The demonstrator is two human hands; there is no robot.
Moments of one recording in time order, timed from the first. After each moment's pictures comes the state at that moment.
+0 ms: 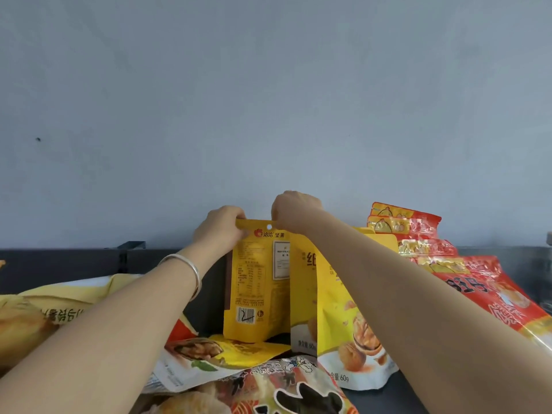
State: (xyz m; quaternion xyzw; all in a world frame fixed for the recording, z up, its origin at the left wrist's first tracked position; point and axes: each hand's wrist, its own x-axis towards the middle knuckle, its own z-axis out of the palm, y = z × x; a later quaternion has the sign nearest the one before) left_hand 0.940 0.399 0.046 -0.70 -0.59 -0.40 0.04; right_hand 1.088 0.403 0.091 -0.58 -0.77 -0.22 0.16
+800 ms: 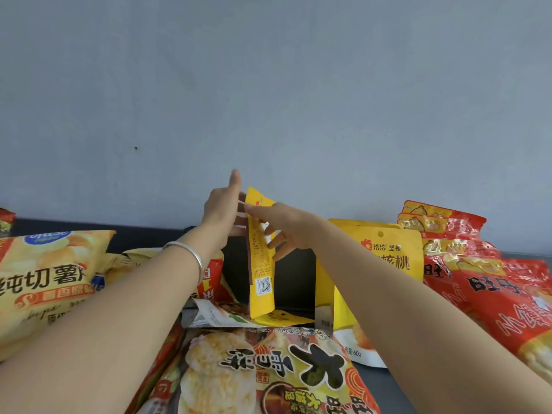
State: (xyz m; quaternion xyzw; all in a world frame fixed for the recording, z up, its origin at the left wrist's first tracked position) left_hand 0.929 0.292 0.062 -0.50 -0.53 -0.65 -0.21; right_hand 1.043 0.324 0.075 -0.47 -0.75 0.40 0.25
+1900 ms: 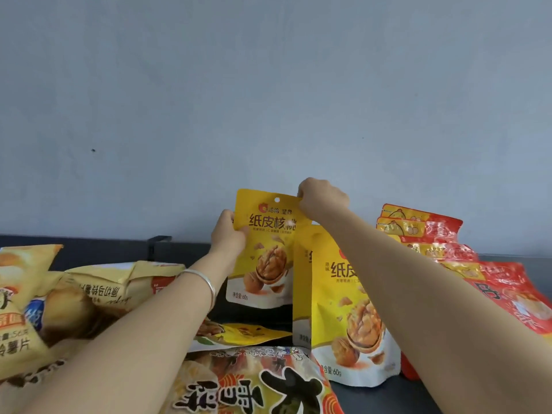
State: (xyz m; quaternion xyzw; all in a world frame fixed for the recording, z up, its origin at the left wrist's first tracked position) left_hand 0.962 0.366 0.027 -0.50 -0.55 -0.64 -0.20; right_hand 1.117 0.383 0.107 -0.60 -0.73 -0.12 0.30
